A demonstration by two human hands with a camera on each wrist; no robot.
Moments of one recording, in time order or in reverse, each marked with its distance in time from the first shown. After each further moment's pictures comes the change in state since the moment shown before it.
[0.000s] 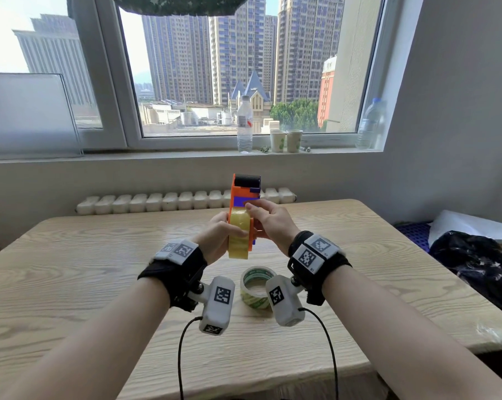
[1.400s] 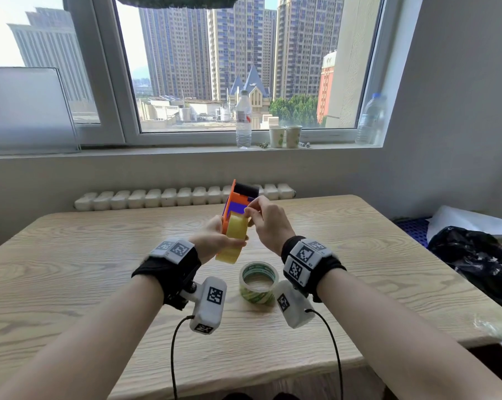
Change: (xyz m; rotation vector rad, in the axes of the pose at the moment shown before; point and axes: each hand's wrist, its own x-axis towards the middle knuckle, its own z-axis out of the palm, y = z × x) left_hand -0.006 -0.009 -0.005 0.286 0.112 -0.043; right_hand -0.005 0.011 0.003 -0.716 0.147 -0.365
